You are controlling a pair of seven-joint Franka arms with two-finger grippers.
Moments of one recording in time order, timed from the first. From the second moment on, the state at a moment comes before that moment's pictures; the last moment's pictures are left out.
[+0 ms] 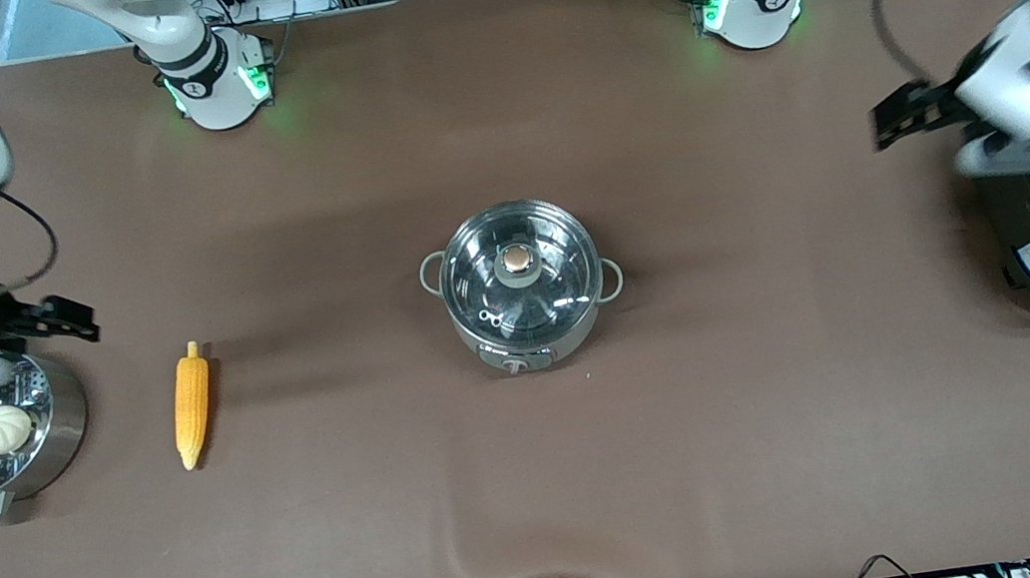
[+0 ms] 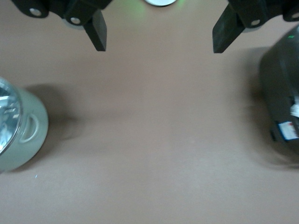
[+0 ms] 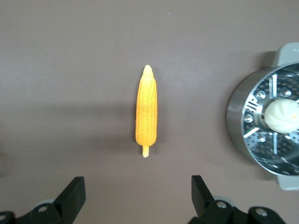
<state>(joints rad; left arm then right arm) -0.15 0.13 -0.06 -1.49 -0.02 1.50 -0.14 -0.05 0.09 -0.02 -1.90 0.00 2.00 -0.10</state>
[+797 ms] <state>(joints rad) -0.55 0.42 -0.07 -1.44 -0.02 1.85 -0.74 -0.04 0.31 -0.02 -2.17 0.00 2.46 -0.09</state>
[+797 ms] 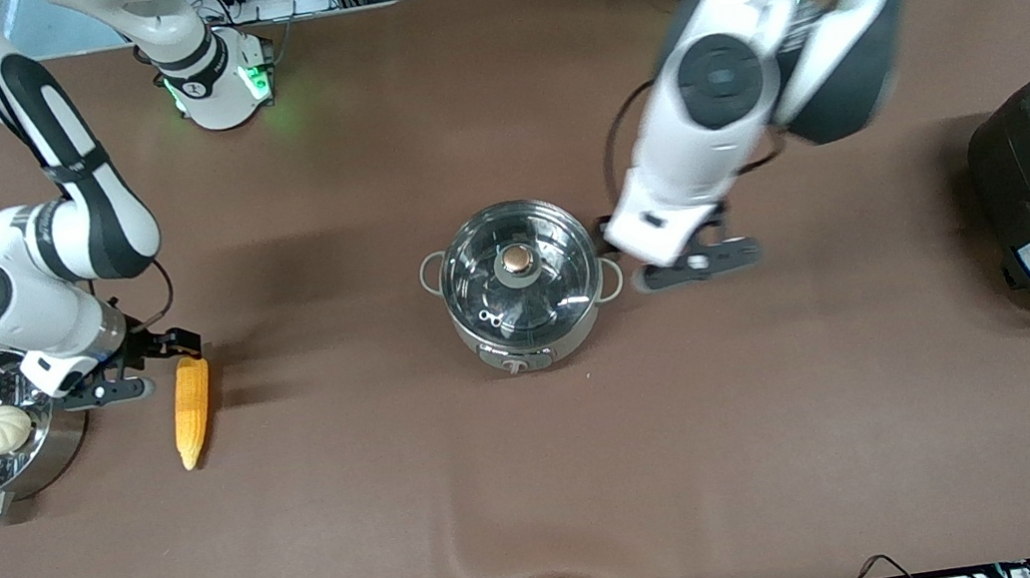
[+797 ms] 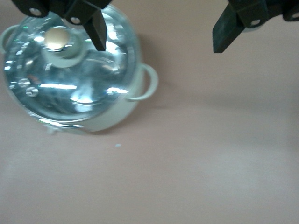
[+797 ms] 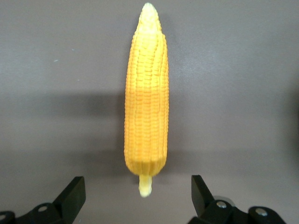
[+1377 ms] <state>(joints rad) -0.72 0.58 -0.06 -1.39 -0.02 2.02 -0.91 -0.05 0.50 -0.02 -2.09 0.00 2.61 -0.09</state>
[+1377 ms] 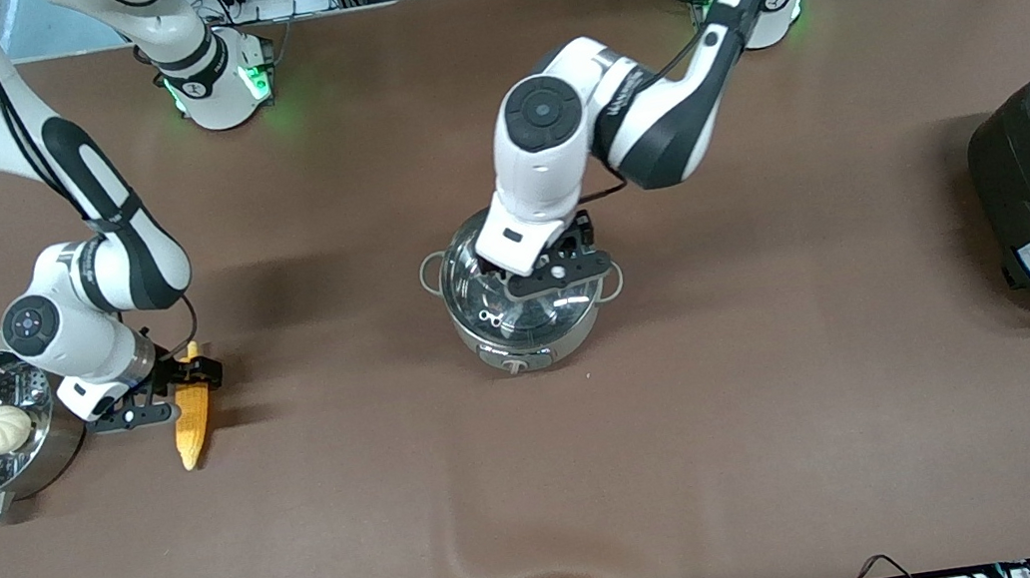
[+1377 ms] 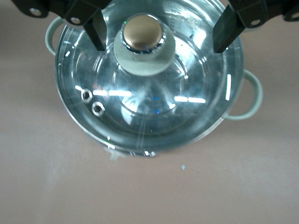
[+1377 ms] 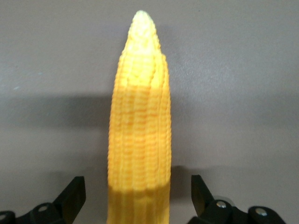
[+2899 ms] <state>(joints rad) -0.77 0.59 -0.06 -1.35 0.01 1.96 -1.01 0.24 0.47 -0.01 -1.66 0.00 2.04 0.21</state>
